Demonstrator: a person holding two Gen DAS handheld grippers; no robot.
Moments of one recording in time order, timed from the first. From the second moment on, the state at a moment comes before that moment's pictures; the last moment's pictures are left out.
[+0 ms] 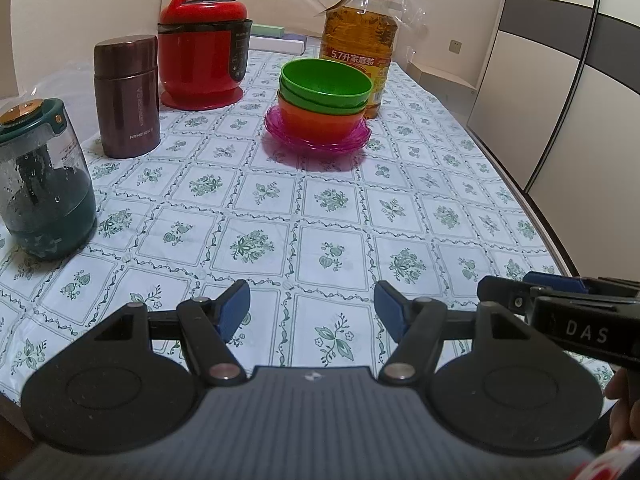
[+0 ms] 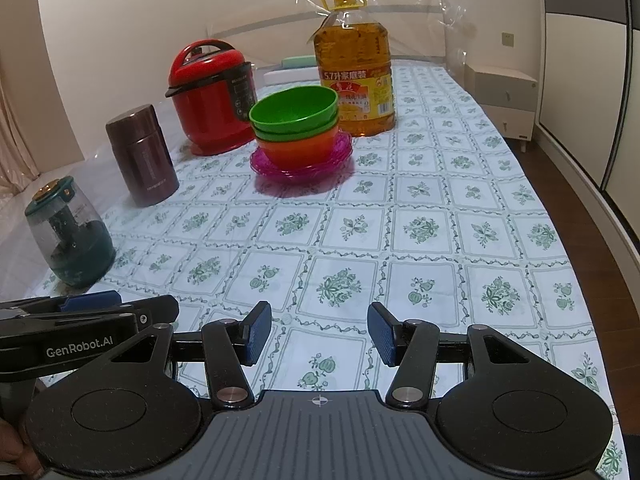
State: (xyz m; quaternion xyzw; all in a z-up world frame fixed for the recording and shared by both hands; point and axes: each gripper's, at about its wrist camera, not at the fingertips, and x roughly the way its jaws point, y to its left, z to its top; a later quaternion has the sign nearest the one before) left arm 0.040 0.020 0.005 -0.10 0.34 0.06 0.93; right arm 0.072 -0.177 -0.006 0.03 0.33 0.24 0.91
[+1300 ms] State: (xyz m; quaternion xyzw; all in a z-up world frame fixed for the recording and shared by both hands) left arm 0.042 0.019 0.005 -0.09 0.33 0.07 0.94; right arm 0.077 -0.177 -0.007 0.03 0.33 0.23 0.91
